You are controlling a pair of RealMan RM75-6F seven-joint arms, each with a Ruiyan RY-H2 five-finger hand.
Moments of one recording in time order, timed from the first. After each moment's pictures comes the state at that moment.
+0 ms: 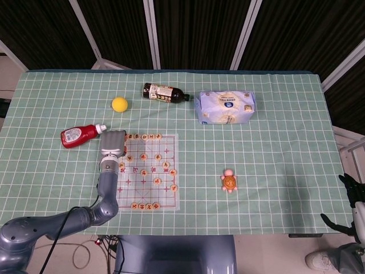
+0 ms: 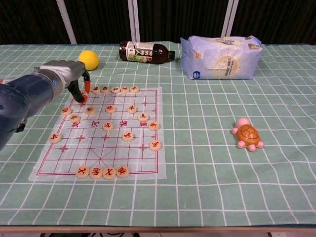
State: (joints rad) left arm -0.93 -1.83 -0.36 -1.12 0.45 1.06 0.92; right arm -0.02 -0.97 0.04 -1.70 -1.46 1.46 0.31
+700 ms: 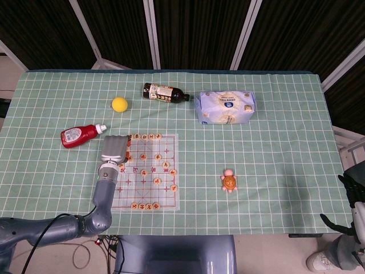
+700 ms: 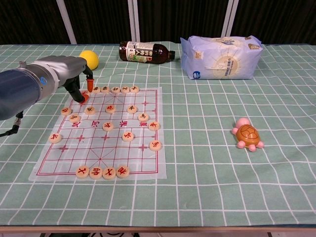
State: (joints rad) left arm -0.88 -1.70 -0.30 -1.46 0.50 1.16 0.94; right arm -0.02 -0.97 0.03 -1.71 -1.47 1.46 0.31
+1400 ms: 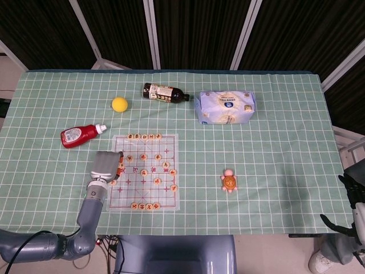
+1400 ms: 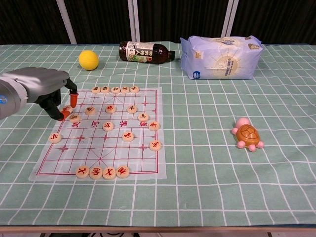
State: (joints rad) left arm -0.79 -1.59 -0.16 -1.70 0.56 1.28 0.94; right arm -0.03 -0.97 0.03 -1.71 -1.49 1.48 0.33
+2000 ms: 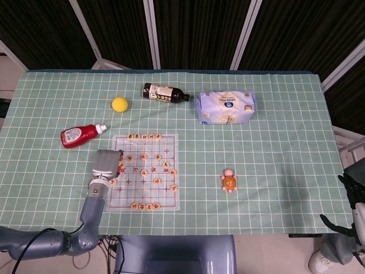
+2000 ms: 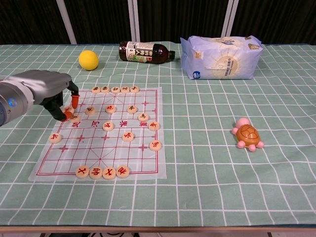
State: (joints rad) left arm -0.80 -1.64 -0.17 -1.61 0.55 1.25 0.93; right arm -0.03 -0.97 0.03 -1.70 -1.49 1.49 0.34
